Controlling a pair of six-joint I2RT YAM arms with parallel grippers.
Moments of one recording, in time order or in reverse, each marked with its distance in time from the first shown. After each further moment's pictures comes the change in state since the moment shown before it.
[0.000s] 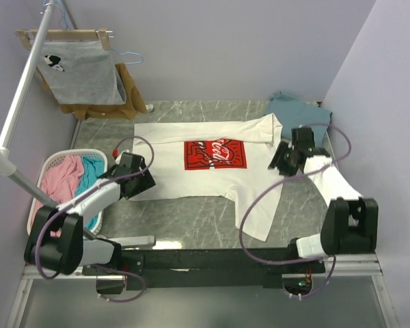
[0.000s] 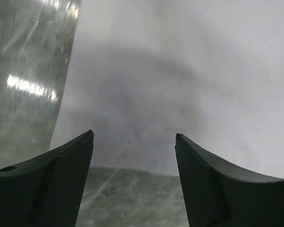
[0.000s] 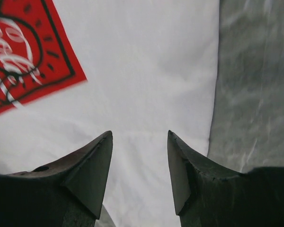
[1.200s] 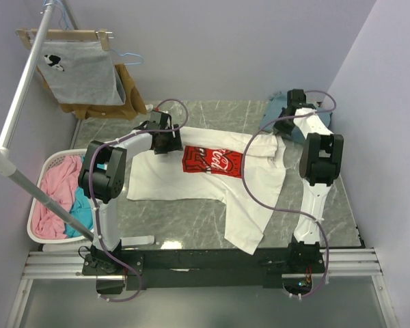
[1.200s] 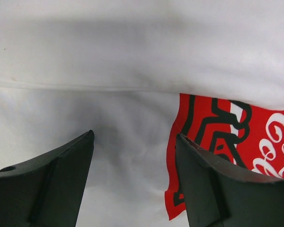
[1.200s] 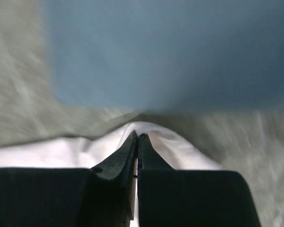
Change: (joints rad) left arm -0.048 0.709 0.725 0.057 0.224 0.242; right arm -0.074 0.791 0.776 -0.083 0.058 0.020
